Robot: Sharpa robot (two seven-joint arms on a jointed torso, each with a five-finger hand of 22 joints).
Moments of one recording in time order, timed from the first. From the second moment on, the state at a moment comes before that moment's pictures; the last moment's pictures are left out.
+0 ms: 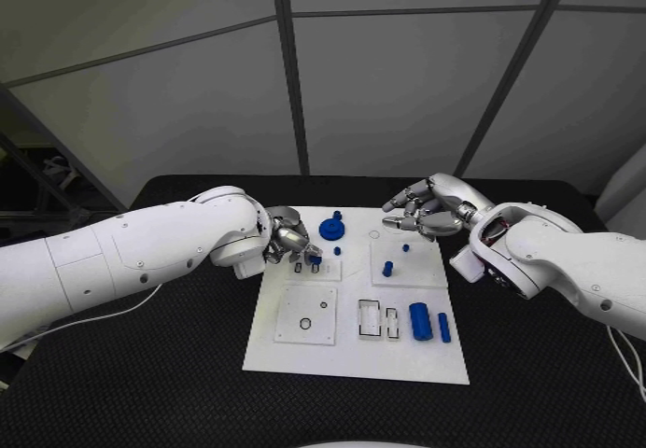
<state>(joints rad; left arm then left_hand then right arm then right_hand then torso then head) 1.28 -0.72 -0.03 1.40 -0.88 0.07 -0.49 1.09 -0.20 0.69 0.16 0.39 1.01 0.05 0.53 0.44 1.28 -0.01 0.85 0.80 1.47 -0.08 1.51 1.31 0.11 1.29 0.03 1.28 1.17 1.23 -0.82 0.02 1.57 -0.89 -0.33 0.00 1.45 -0.10 0.04 0.22 0.36 0.96 0.15 0.22 0.08 1.07 0.06 0.98 0.85 1.47 0.00 1.38 1.26 0.12 1.15 0.10 1.17 0.93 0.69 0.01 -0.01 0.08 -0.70</state>
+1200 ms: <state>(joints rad) 1.27 -0.70 -0.06 1.41 -1.06 0.08 -0.51 1.06 -0.20 0.70 0.14 0.41 1.01 0.06 0.54 0.44 1.29 -0.01 0.85 0.78 1.47 -0.08 1.51 1.31 0.11 1.29 0.03 1.28 1.17 1.23 -0.82 0.02 1.57 -0.89 -0.33 0.00 1.45 -0.10 0.04 0.23 0.36 0.96 0.15 0.22 0.08 1.07 0.06 0.98 0.85 1.47 0.00 1.38 1.25 0.12 1.15 0.10 1.17 0.93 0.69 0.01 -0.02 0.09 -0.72</state>
